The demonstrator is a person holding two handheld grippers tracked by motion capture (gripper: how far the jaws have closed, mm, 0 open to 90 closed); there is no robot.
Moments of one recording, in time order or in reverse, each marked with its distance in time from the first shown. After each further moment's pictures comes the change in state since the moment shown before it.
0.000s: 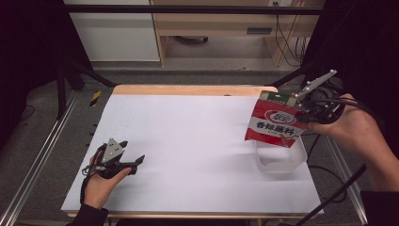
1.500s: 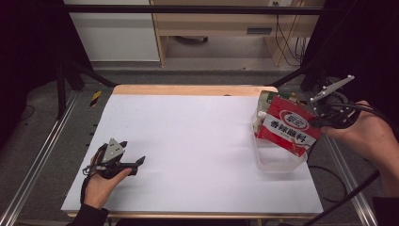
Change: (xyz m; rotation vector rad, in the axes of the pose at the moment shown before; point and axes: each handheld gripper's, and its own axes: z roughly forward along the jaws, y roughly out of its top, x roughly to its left) left arm 0.000 -0.001 0.001 0.011 -0.007 -0.005; right arm -0.017 -0.030 0.003 0.019 -0.003 0.074
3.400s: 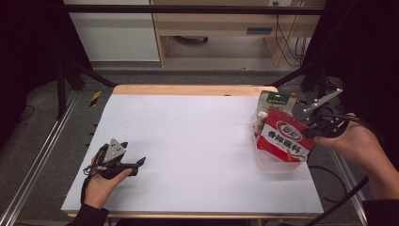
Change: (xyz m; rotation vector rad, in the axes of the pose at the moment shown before) left arm -0.001 -0.001 0.002 0.018 -0.006 0.003; right arm 0.004 -0.017 0.039 0.041 0.077 0.033
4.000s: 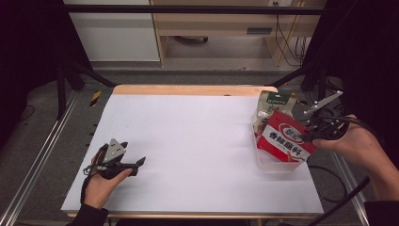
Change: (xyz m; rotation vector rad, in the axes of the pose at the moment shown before) left arm 0.000 0.000 0.000 0.001 0.001 0.000; right arm 0.001 -0.004 0.003 -0.009 0.013 -0.006
